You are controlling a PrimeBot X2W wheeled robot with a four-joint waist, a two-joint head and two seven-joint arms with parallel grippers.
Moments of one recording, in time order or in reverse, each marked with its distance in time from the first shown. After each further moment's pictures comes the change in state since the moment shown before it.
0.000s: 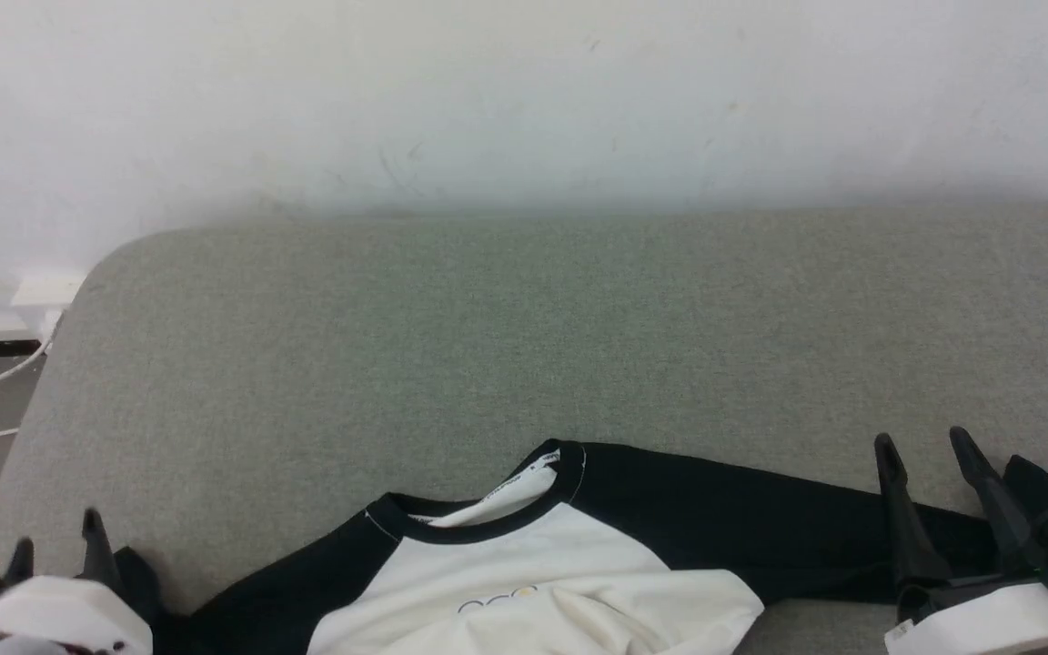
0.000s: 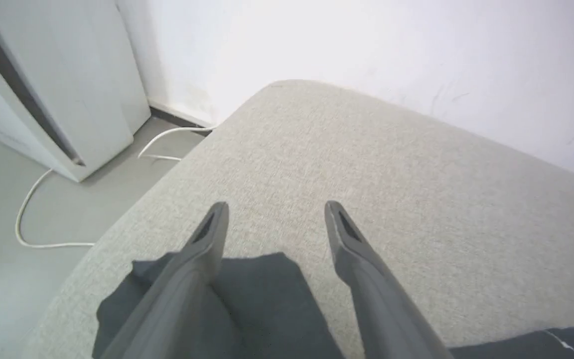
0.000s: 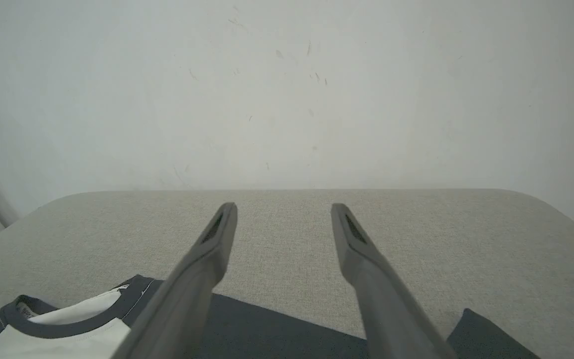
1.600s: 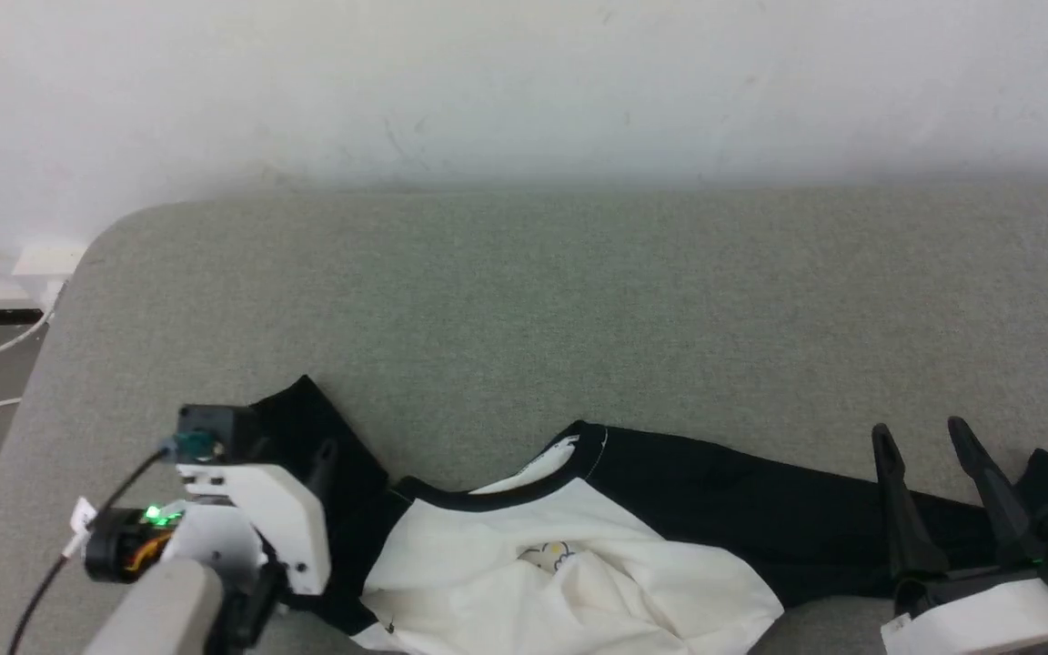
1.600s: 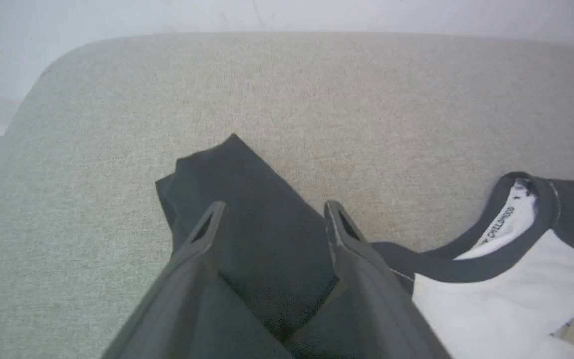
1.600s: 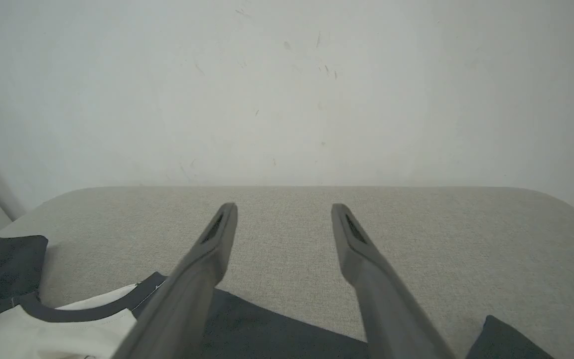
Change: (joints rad) left arm -0.223 -0.050 -0.334 -0.167 0.220 -0.094 0.361; right arm -0.006 0.000 0.005 -0.004 0.000 0.000 -0.011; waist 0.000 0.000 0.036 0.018
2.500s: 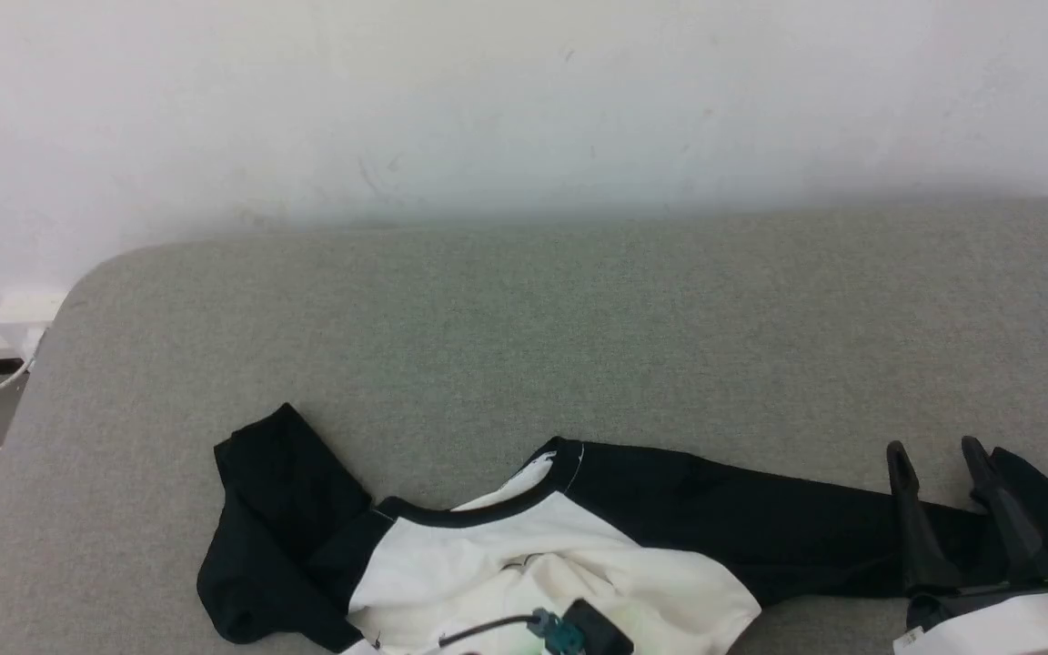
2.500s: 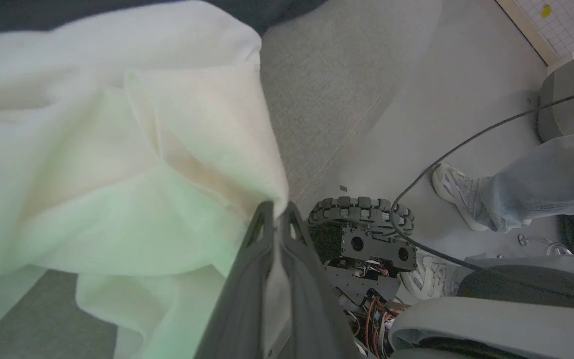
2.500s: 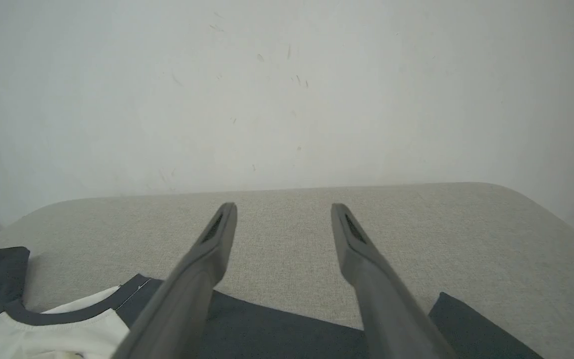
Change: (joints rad) left arm 0.123 -0.198 -0.409 -0.137 -0.059 -0.269 0.272; right arm 0.022 0.000 -0.026 0.007 0.009 0.000 0.000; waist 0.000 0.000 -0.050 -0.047
